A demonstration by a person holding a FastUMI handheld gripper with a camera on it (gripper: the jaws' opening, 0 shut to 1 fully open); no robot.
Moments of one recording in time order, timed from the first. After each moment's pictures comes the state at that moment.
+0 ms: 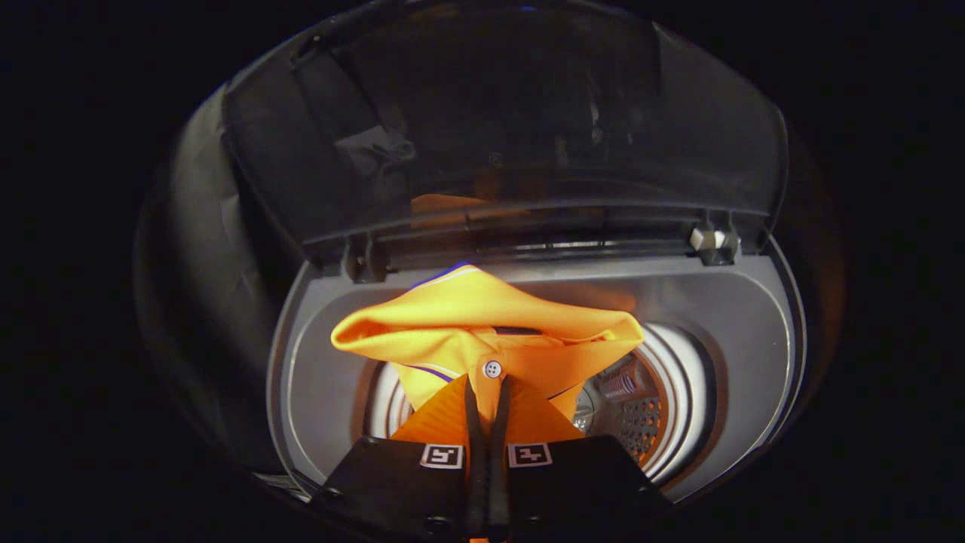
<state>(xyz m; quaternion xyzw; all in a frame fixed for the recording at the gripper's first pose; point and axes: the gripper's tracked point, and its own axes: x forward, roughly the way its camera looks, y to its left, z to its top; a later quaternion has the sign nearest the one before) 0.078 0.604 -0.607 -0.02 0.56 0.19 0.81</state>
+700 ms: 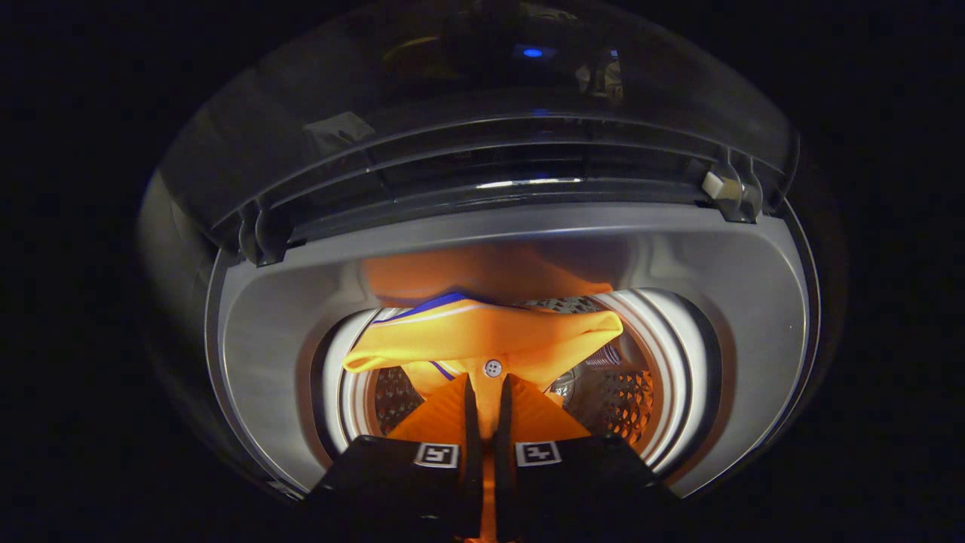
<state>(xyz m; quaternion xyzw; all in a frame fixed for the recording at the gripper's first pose) 0.078 0.590 -0.625 -0.04 0.62 0.14 0.77</state>
